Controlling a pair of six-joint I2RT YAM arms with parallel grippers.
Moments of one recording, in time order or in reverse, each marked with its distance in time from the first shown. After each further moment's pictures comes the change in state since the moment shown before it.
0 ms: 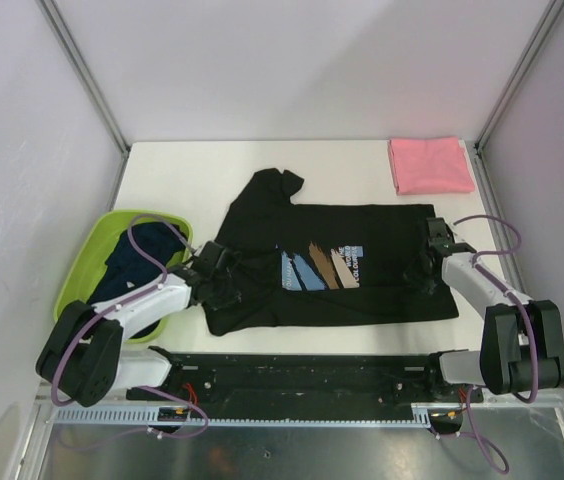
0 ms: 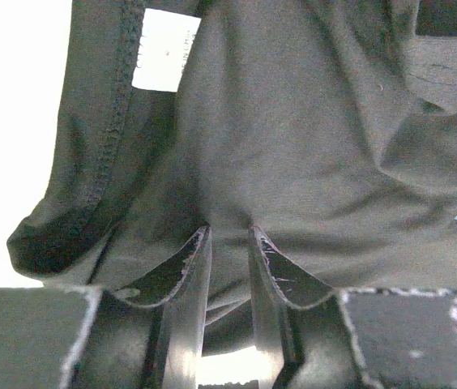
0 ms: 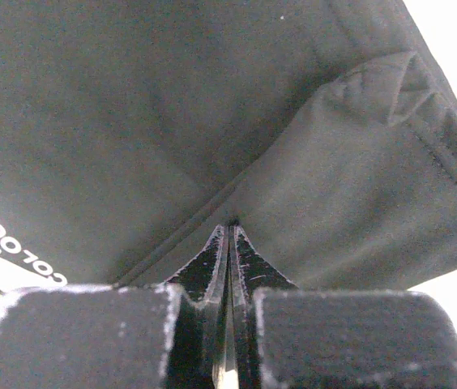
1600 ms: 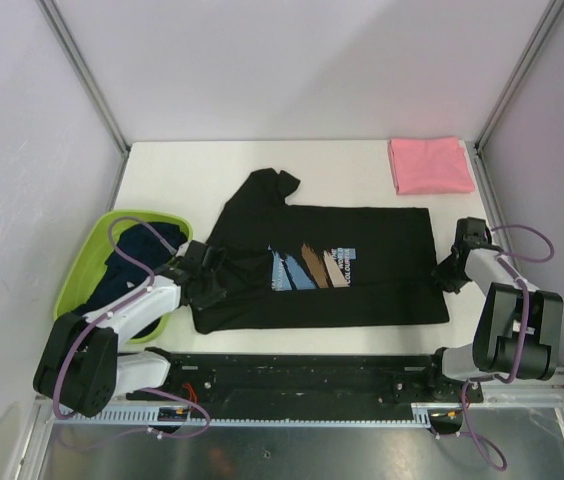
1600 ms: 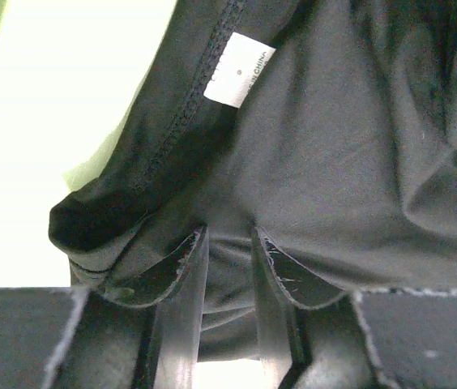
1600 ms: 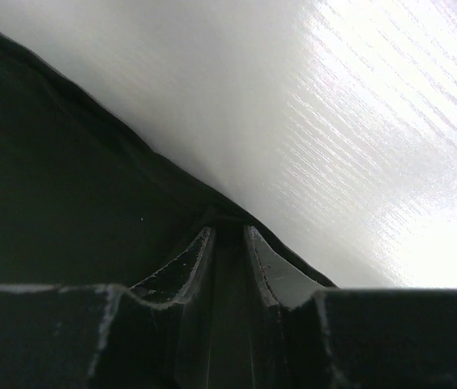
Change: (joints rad) left arm 0.122 -0.061 -0.027 -0.058 -0.080 0.031; right arm -0.324 0.083 0.004 0.081 -0.048 -0.111
